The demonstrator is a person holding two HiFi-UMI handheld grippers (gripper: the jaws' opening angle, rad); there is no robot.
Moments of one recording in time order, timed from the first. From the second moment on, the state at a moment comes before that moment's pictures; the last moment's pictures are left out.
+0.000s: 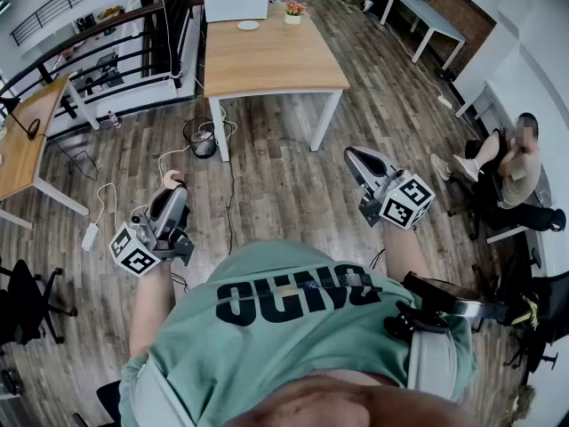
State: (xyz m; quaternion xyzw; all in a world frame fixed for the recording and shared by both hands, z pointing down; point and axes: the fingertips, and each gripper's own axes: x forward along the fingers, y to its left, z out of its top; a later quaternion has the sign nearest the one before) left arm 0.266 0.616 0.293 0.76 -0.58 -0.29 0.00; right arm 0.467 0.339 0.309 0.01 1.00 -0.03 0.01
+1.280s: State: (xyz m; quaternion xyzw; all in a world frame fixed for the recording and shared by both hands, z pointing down) left arm 0.318 0.573 0.289 0.78 -0.57 -0.27 0.01; right arm 0.520 0.302 0.323 0.01 1.00 -0.08 0.04
